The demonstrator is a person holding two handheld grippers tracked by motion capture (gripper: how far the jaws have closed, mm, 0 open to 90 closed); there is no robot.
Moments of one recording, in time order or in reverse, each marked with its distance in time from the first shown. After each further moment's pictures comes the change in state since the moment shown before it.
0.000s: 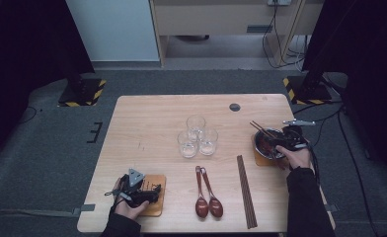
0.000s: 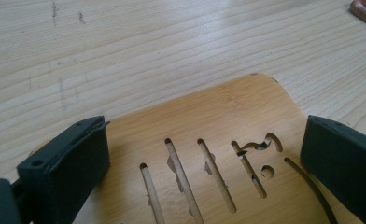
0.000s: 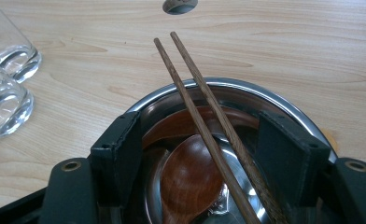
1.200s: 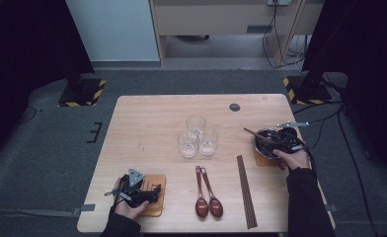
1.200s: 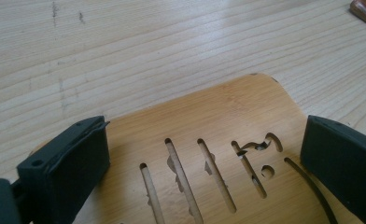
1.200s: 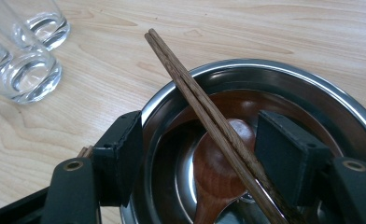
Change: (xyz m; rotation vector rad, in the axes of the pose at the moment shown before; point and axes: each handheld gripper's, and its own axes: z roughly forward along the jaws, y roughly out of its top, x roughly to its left) left arm 0.000 0.000 0.000 0.000 0.000 0.000; right arm 0.013 -0.004 0.002 0.068 0.076 -0.074
